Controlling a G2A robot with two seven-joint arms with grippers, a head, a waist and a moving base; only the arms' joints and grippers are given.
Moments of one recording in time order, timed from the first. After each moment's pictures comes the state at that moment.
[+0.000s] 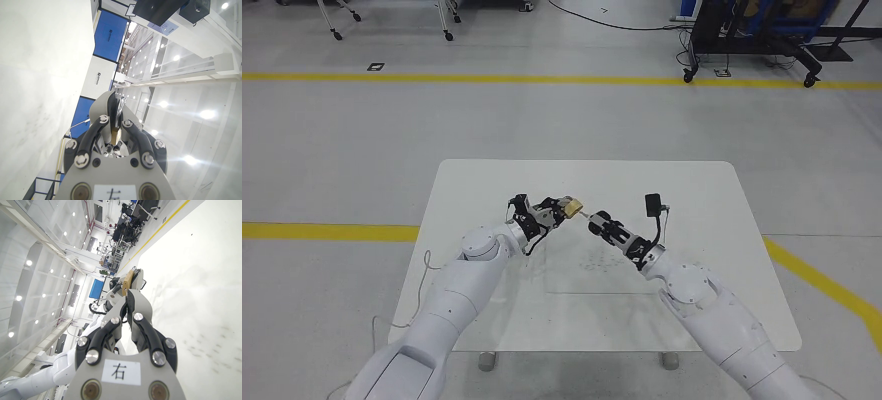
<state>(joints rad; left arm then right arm) 0.85 -1.47 -0.99 -0.70 -0.70 -0.09 -0.75 -1.26 -1.13 1.01 -1.41 0.13 -0.26 0.27</state>
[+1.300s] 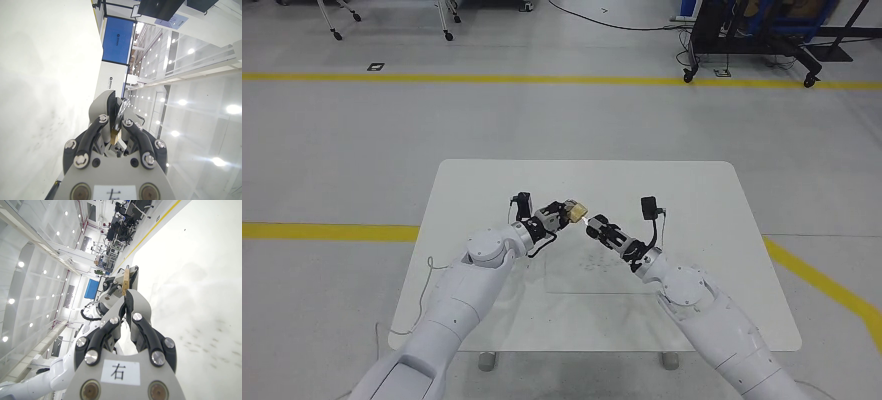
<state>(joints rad) 0.91 -1.46 -1.00 -0.82 -0.51 -0.11 -0.66 -1.29 -1.16 1.04 -1.42 0.08 -0.21 0.29</state>
